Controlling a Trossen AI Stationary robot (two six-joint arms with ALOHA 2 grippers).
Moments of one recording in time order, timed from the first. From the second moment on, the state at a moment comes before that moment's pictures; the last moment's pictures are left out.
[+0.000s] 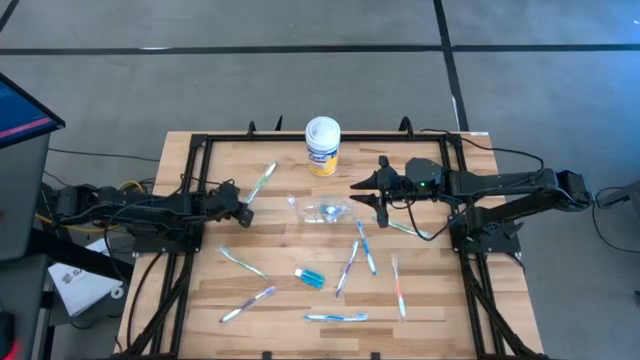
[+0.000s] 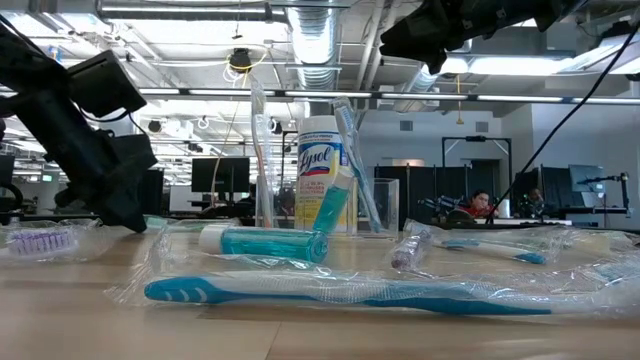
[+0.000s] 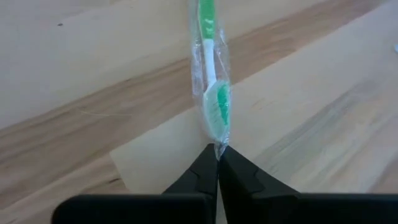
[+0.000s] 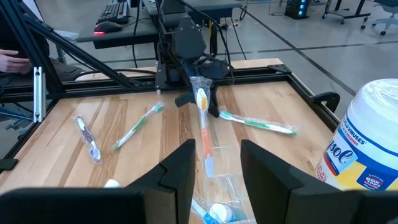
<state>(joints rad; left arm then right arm) 0.22 0.92 0.12 -0.14 -0.35 -0.73 -0.08 1.13 0.76 0.08 0.00 0.03</state>
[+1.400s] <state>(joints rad) 0.17 0.86 0.21 -0.10 -0.17 -0.71 -0.08 1.13 0.76 0.10 0.00 -0.04</state>
